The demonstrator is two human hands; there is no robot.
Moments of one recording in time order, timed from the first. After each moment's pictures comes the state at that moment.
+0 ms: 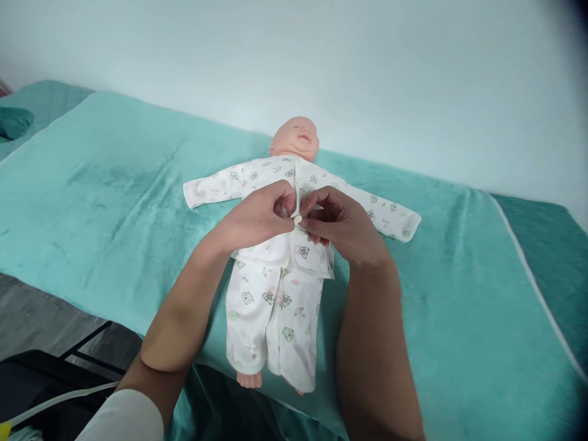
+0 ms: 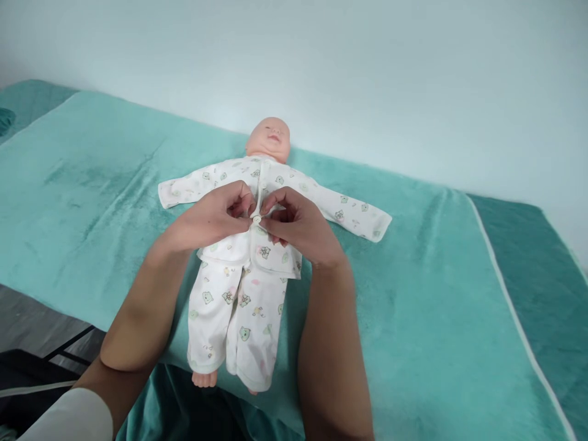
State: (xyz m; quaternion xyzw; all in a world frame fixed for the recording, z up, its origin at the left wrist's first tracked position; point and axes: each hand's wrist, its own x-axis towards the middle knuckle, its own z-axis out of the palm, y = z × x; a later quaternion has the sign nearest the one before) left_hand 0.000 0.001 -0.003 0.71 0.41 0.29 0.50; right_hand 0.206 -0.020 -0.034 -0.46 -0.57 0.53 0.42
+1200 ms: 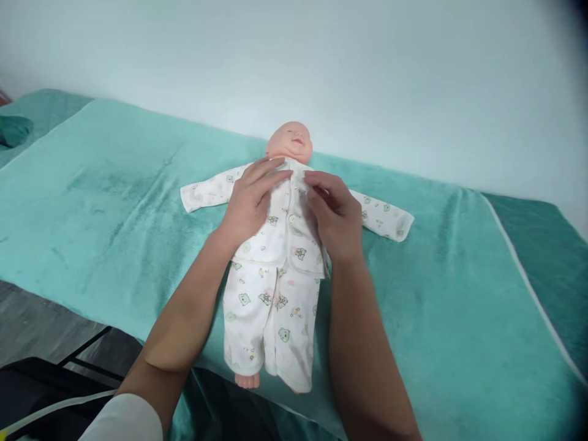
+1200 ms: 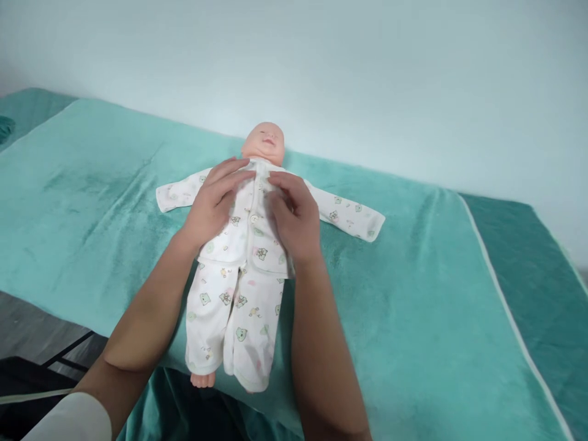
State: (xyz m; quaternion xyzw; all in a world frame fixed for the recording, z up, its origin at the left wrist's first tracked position) left_hand 0.002 0.039 -0.051 0.81 0.36 0.42 0.18; right_hand 0.188 -0.005 -0.052 -0.48 -0.61 0.24 0.58
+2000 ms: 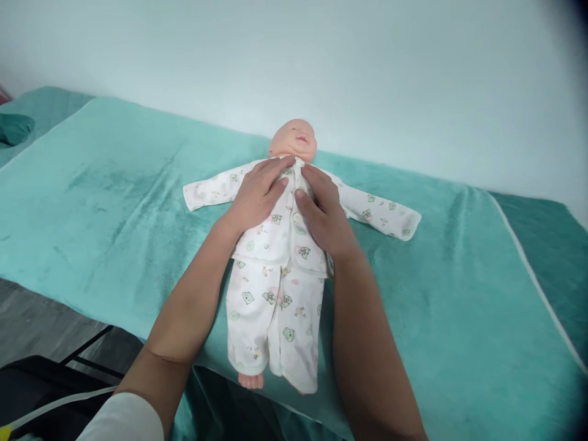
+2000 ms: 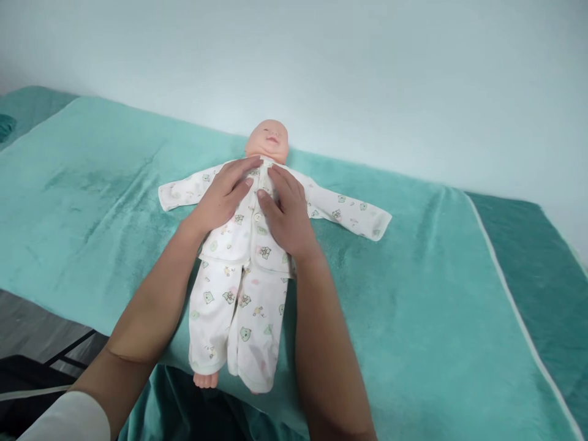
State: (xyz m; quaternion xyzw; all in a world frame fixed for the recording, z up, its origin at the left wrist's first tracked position) left_hand 0.006 0.056 -0.050 0.82 0.37 0.37 0.24; right_hand 0.194 0.008 -0.069 -0.53 -0.71 0.19 0.44
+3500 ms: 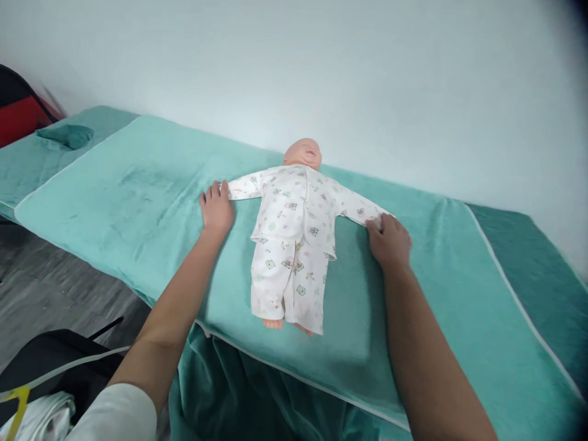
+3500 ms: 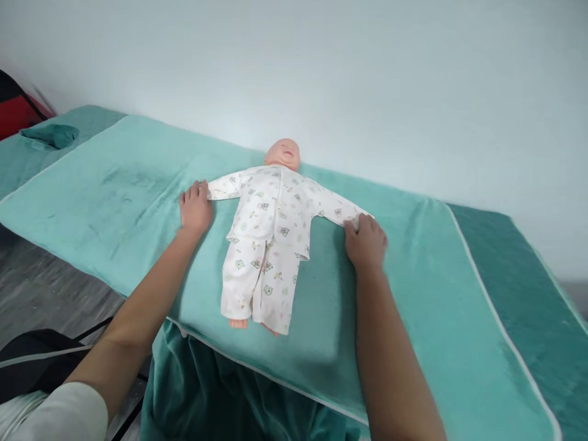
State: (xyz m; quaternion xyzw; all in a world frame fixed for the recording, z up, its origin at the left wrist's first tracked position) left_hand -0.106 0.025 -0.113 0.67 0.72 0.19 -0.03; right_hand 0.325 -0.040 -0.129 -0.80 -0.53 0.03 0.28
